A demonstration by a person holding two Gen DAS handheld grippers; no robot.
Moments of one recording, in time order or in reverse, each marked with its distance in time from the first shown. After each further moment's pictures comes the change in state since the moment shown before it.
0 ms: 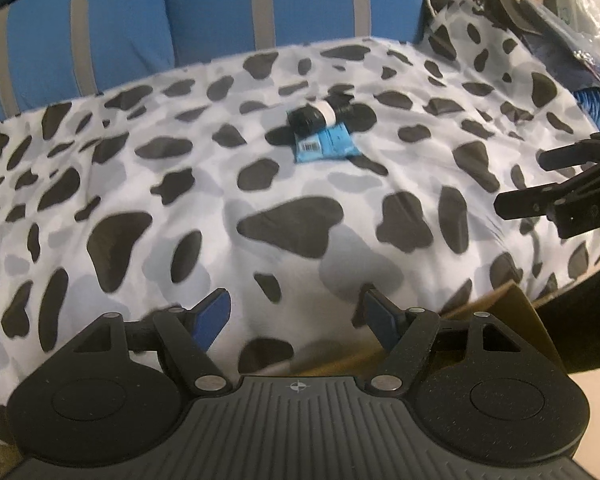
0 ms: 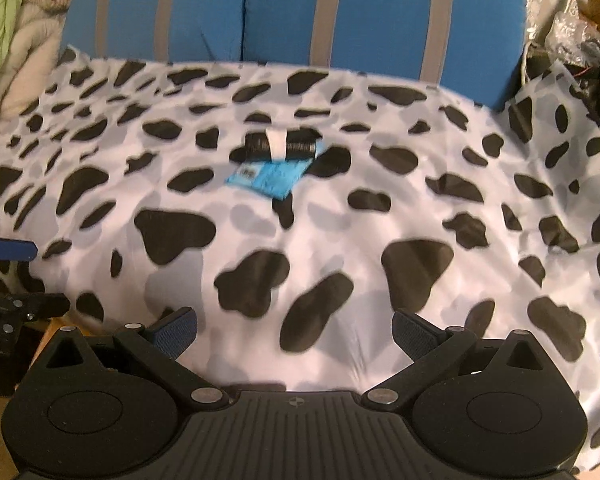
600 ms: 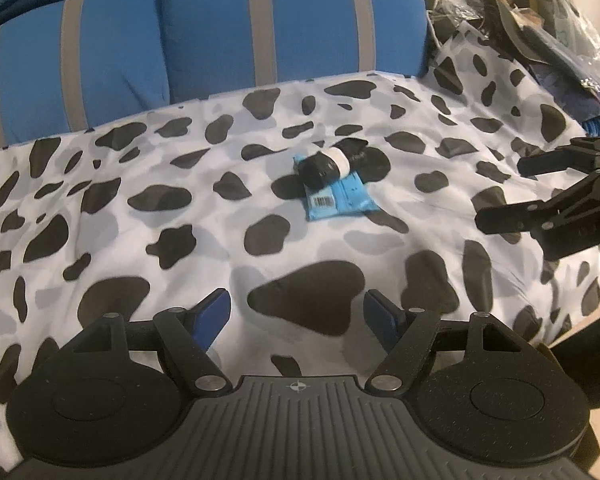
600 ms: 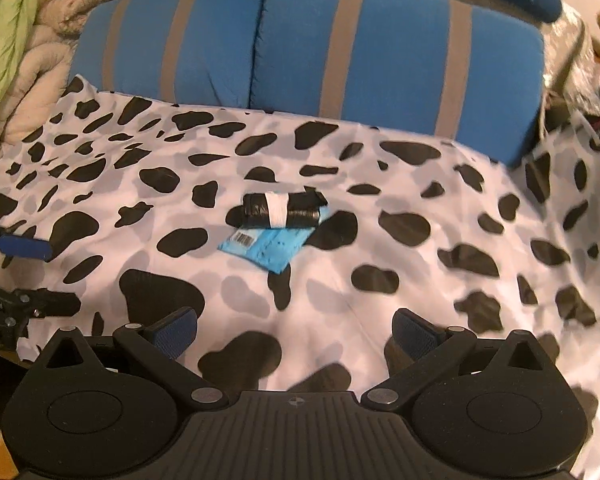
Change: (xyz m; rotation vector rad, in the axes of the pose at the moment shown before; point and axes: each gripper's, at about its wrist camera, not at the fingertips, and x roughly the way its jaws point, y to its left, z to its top) left arm 0.031 0.019 0.033 0.017 -0.100 -0.024; right arm 0.035 -0.002 0.036 -0.080 -0.127 0.025
